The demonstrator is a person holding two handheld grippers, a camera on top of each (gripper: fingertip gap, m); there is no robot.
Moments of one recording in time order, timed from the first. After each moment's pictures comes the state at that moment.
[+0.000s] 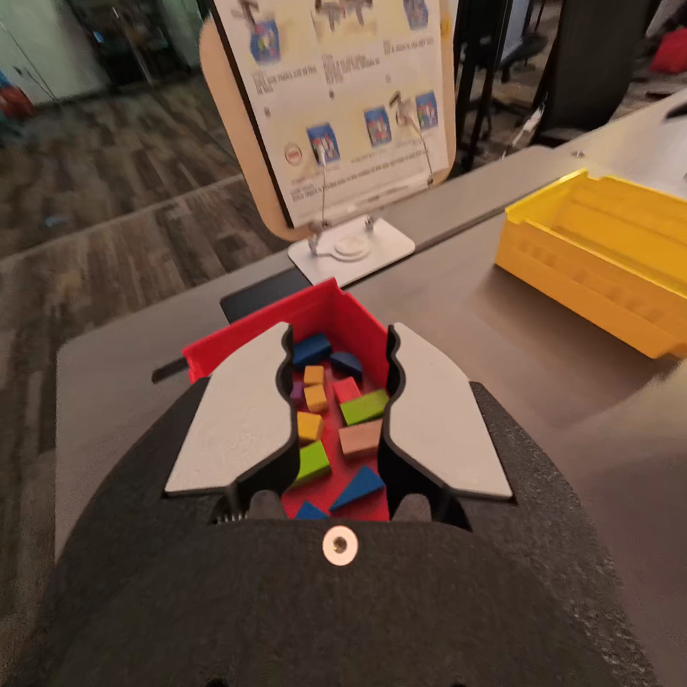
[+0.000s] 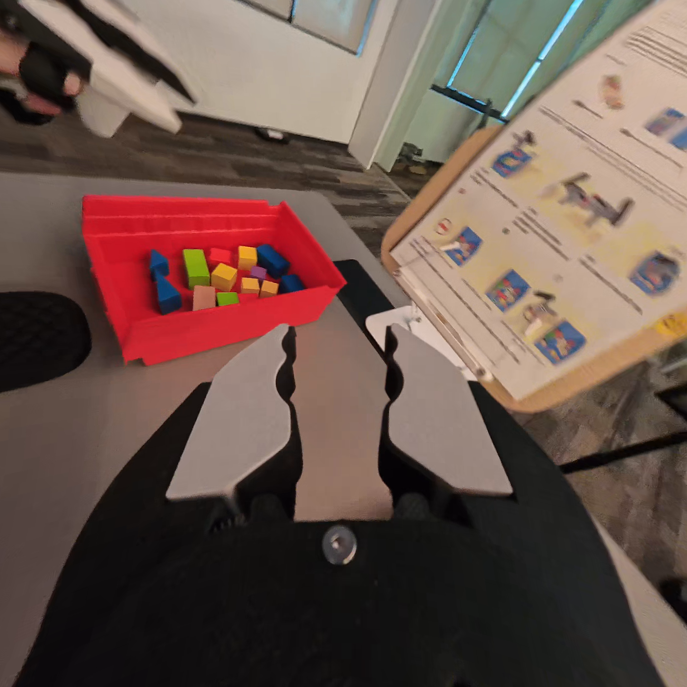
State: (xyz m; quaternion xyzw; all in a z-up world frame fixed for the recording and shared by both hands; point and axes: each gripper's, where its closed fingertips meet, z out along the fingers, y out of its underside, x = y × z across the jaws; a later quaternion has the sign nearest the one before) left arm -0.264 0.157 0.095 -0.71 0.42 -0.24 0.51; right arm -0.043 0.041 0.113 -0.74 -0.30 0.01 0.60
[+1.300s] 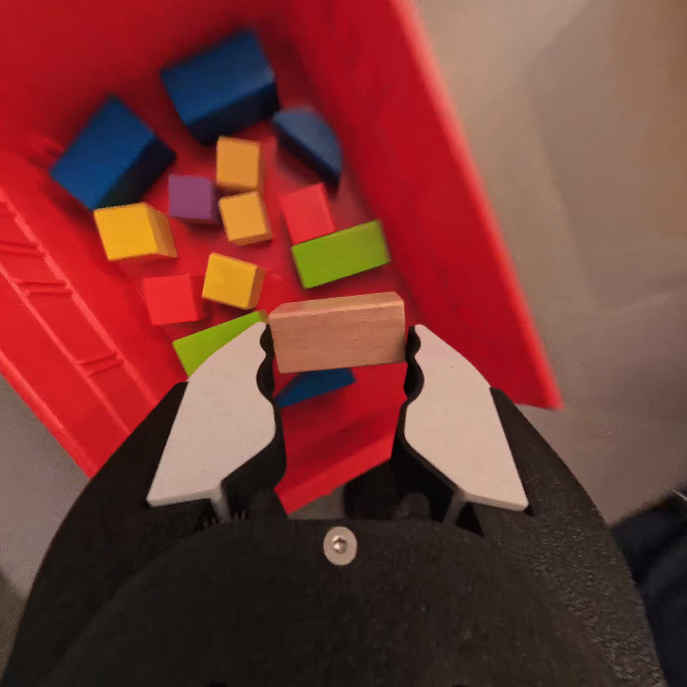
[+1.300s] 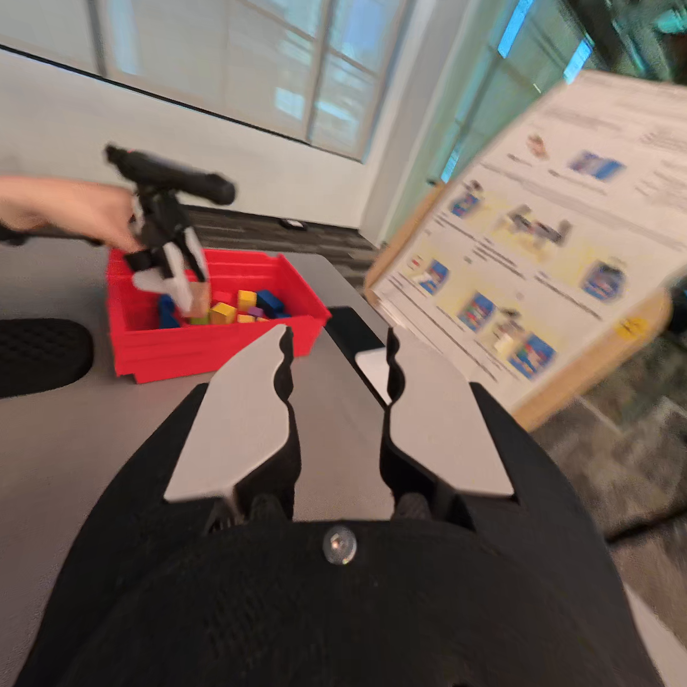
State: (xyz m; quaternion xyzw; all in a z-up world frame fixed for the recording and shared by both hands) left arm -0.250 0.154 -0.068 -0.87 0.44 -0.13 0.17; right arm 0.012 0.033 0.123 -0.67 -0.31 0.07 0.68
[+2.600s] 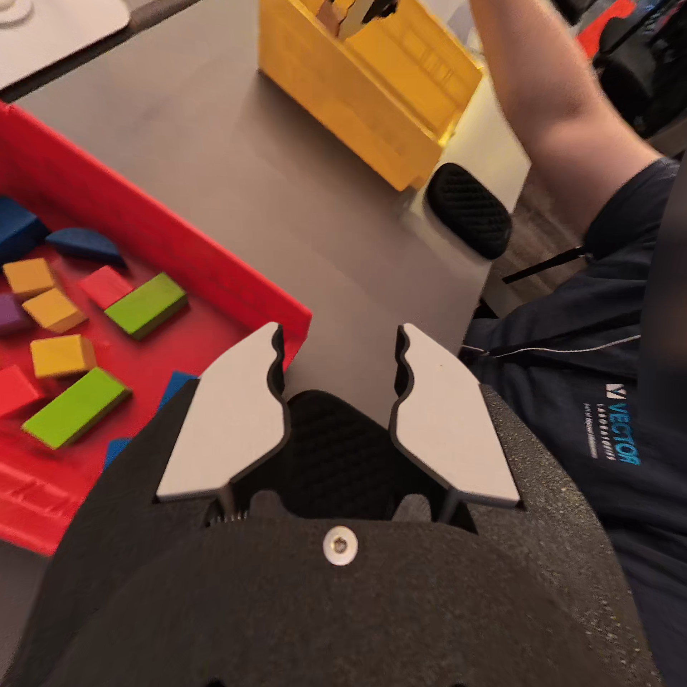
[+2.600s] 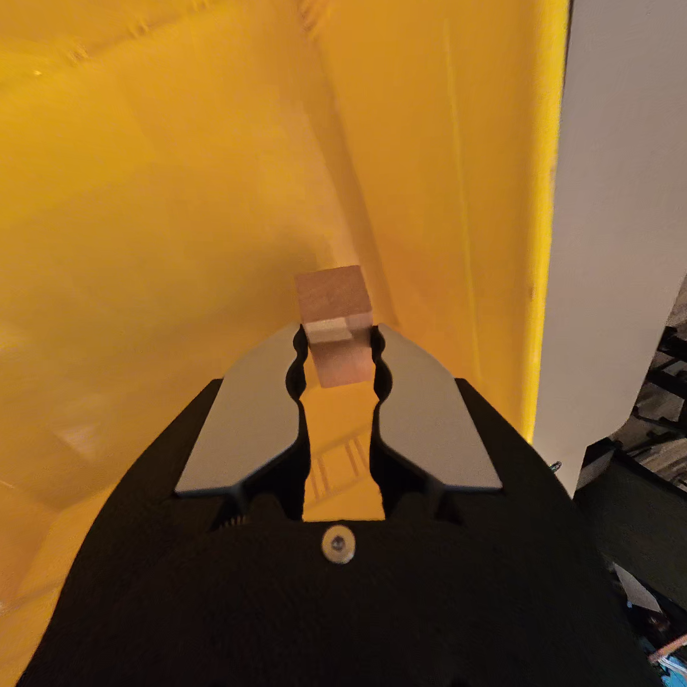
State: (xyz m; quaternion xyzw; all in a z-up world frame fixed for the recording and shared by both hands) left arm -0.259 0.053 0.046 -0.72 0.56 -0.39 0.15; right arm 0.254 0.038 -0.127 -0.91 -0.38 -0.12 0.08
